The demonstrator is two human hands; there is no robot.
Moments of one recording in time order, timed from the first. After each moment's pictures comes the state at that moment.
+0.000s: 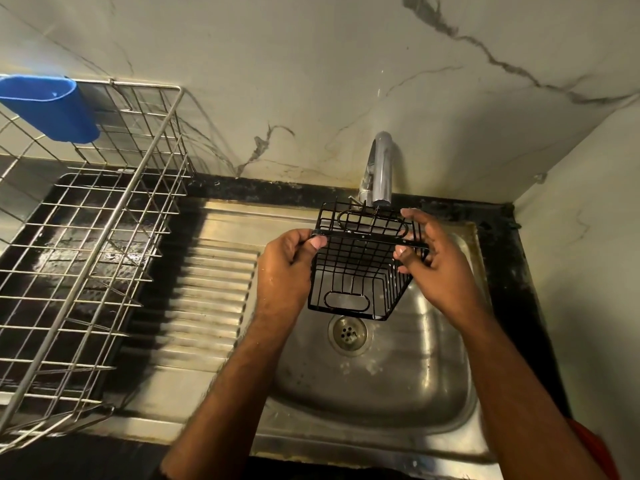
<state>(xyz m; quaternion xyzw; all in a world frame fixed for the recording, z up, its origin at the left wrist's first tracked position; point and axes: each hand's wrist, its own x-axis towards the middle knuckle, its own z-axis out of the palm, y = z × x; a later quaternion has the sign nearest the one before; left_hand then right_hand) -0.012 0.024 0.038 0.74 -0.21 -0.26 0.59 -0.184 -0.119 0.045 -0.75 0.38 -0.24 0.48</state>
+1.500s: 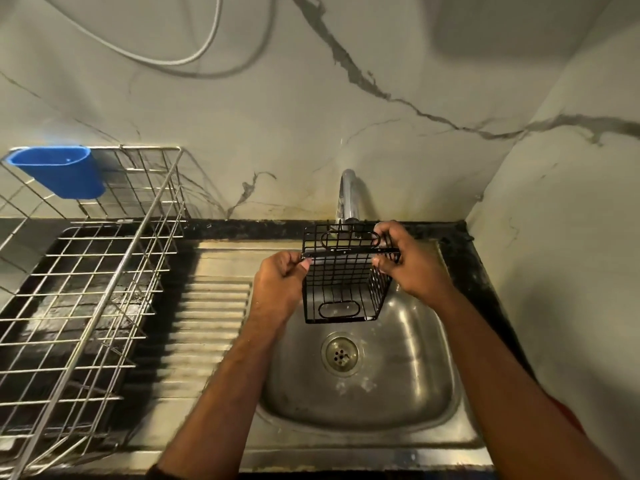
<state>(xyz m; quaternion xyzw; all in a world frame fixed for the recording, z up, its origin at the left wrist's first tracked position) -0.016 0.039 0.061 0.75 -0.25 -0.29 0.54 -0.195 -0.115 0.074 -0.84 0.37 -0.19 0.36</state>
